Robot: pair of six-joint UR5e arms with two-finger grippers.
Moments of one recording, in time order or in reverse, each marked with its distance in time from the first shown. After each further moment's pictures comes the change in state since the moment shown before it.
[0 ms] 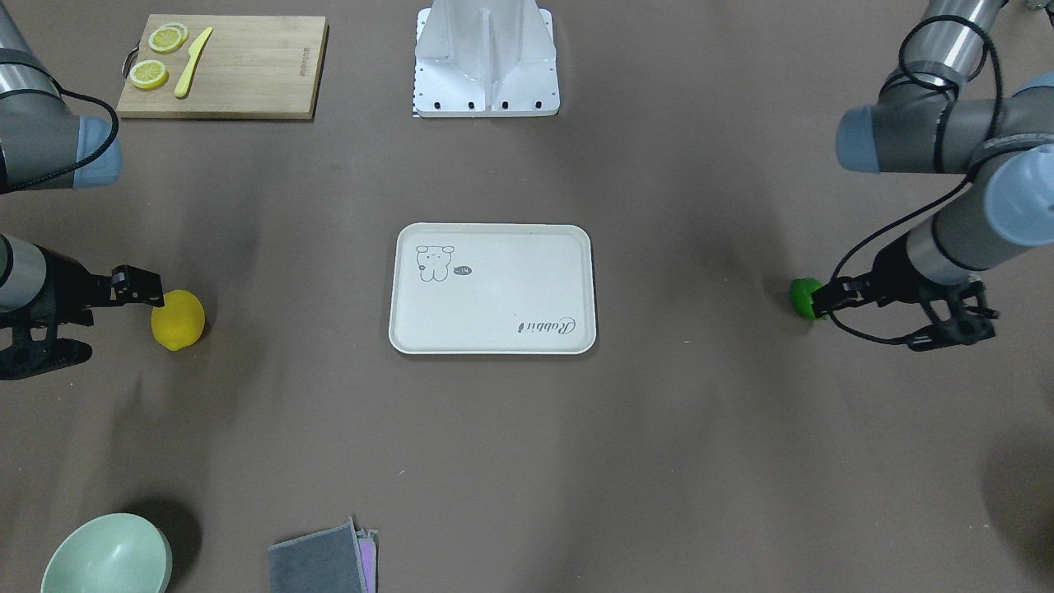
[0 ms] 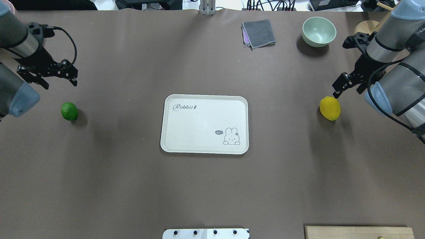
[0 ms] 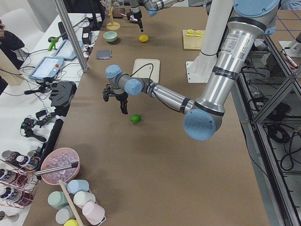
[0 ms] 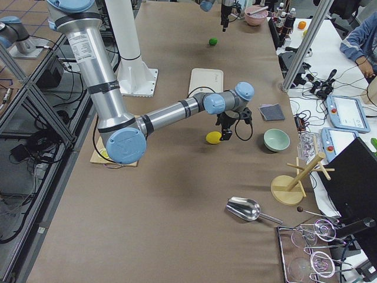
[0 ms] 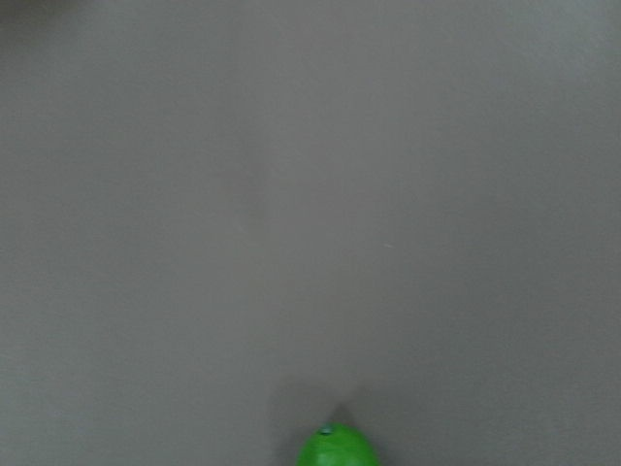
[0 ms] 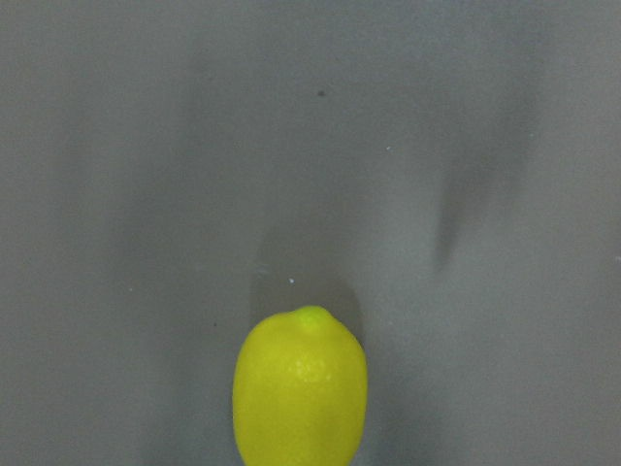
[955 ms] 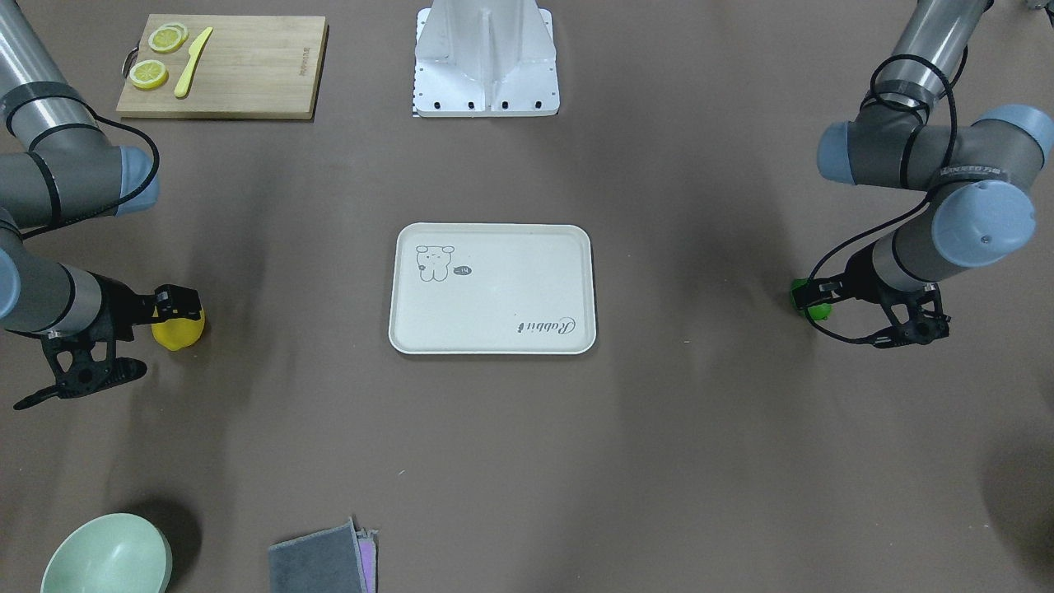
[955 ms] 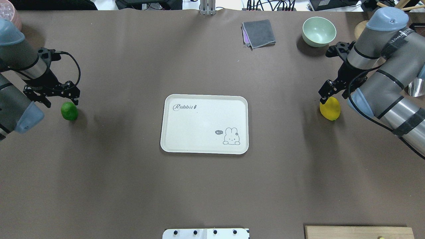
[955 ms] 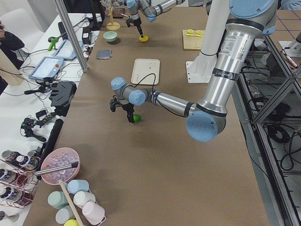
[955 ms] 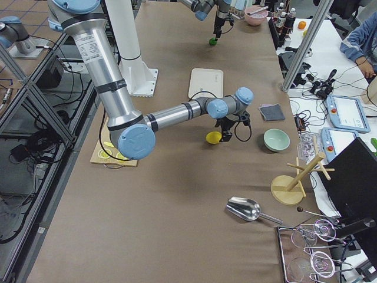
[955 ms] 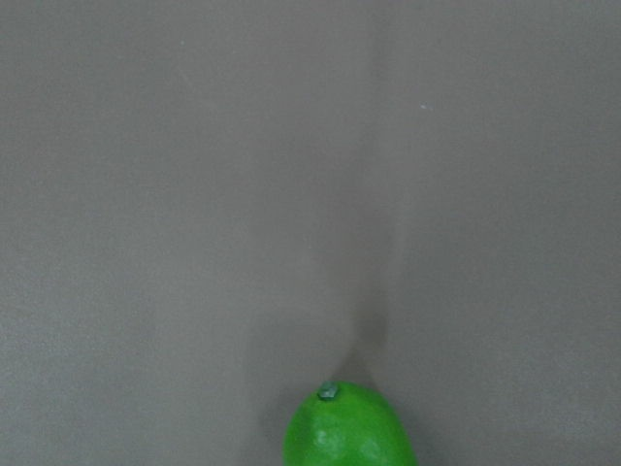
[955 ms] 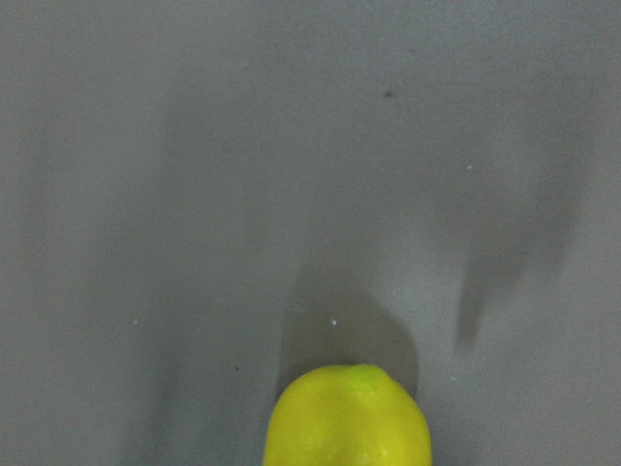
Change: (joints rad) left arm 0.040 0.053 0.070 -0.070 0.000 -0.005; right arm -0.058 0.046 -0.103 0.055 -0.003 0.005
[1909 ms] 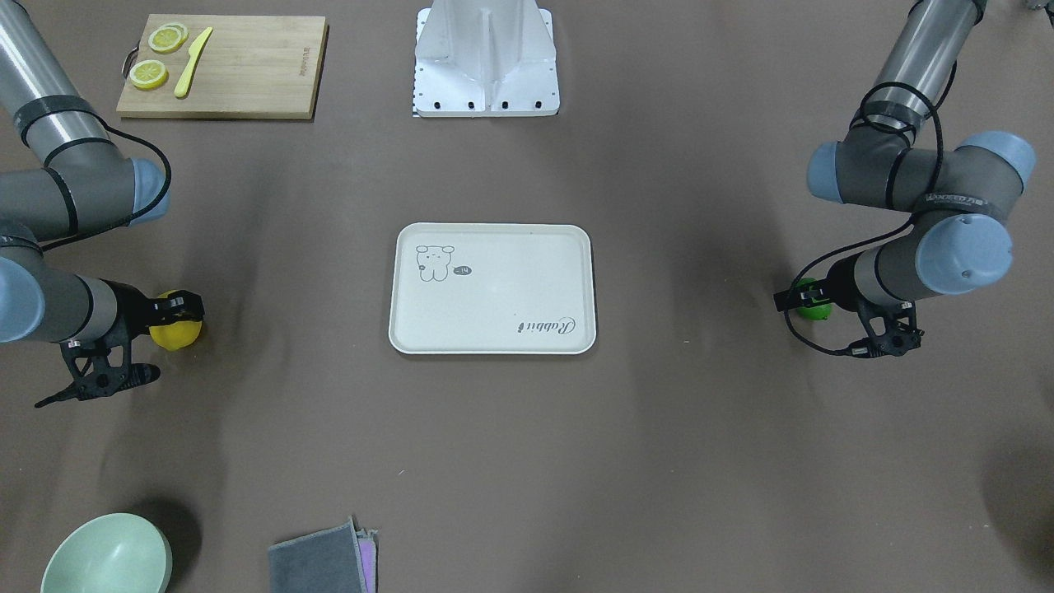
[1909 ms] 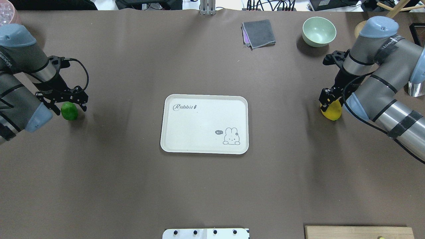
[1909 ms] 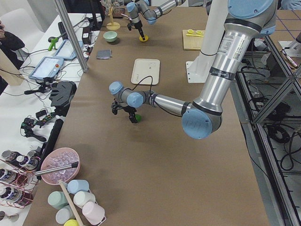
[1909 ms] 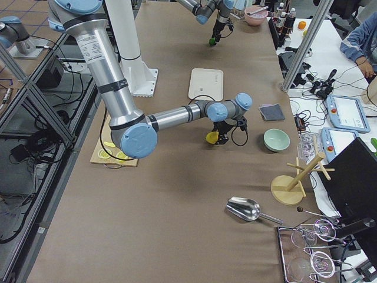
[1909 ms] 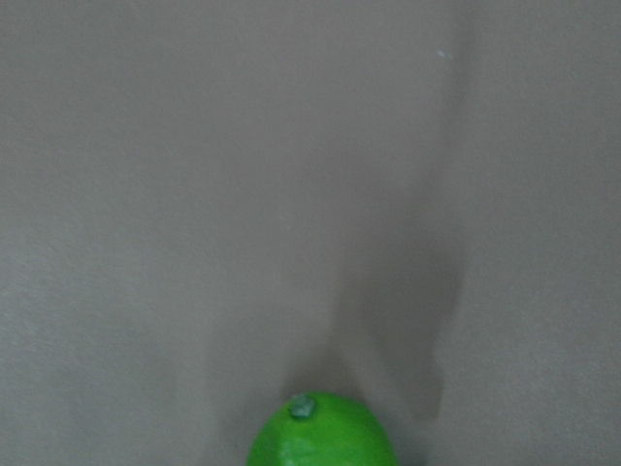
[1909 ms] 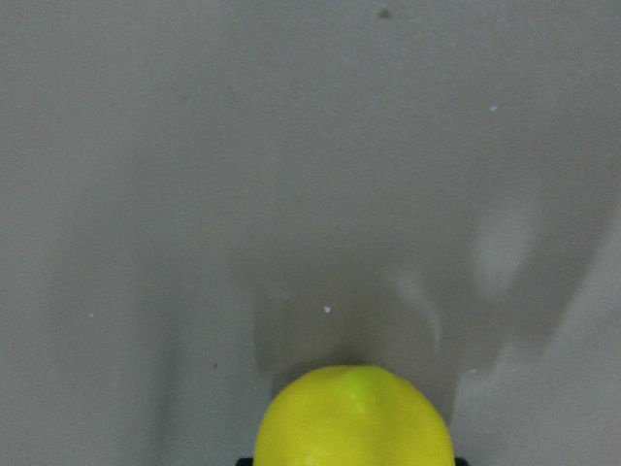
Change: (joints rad) left arm 0.021 -0.040 0.098 -0.003 -0.123 -0.003; right arm -0.022 0.011 -0.056 -0.020 0.038 0.002
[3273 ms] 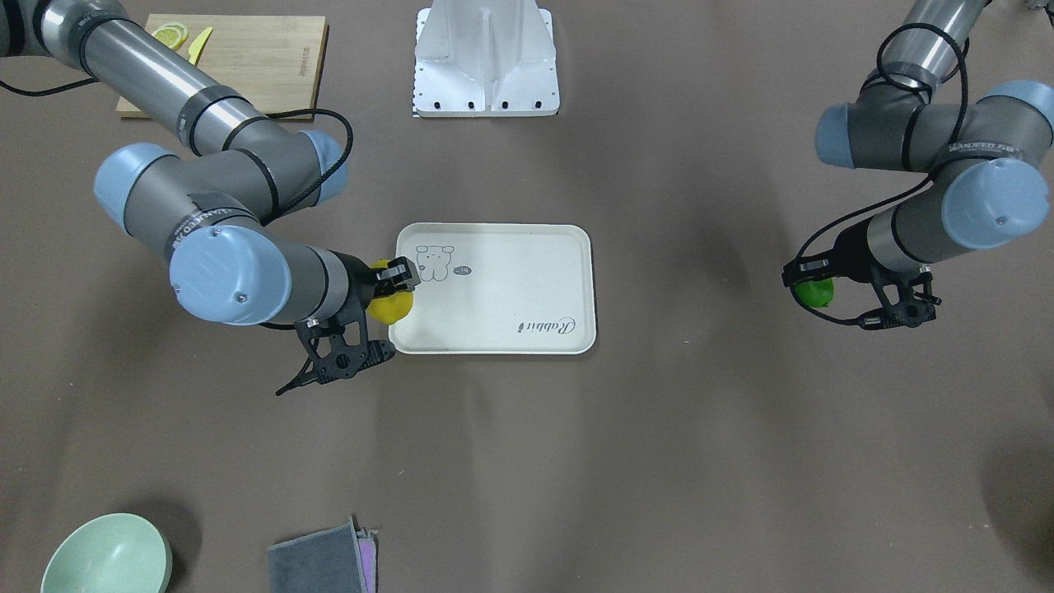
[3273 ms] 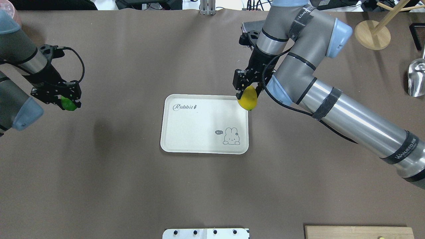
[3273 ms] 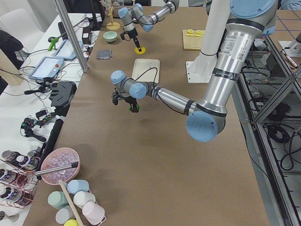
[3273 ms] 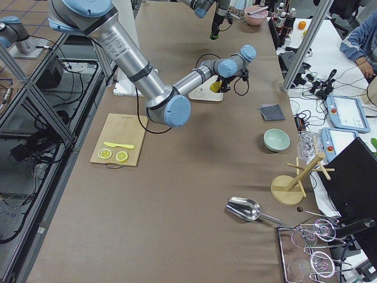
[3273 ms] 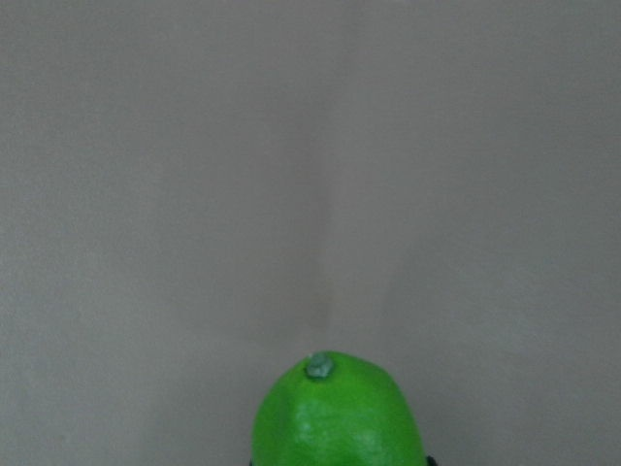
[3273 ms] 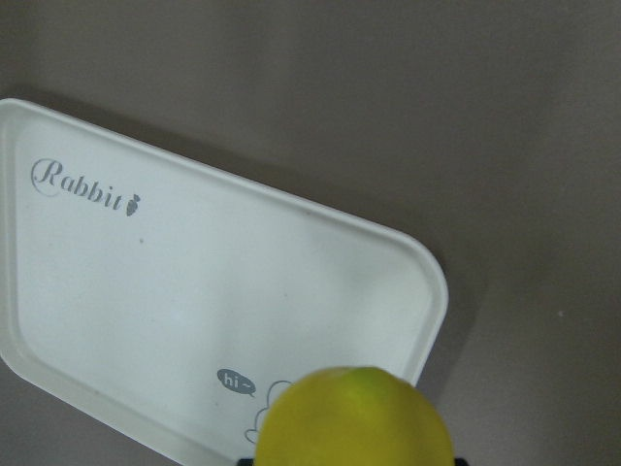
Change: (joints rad) left arm -0.031 0.013 -0.204 0.083 0.001 -0.002; right arm -0.151 0.400 -0.091 0.000 0.154 0.301
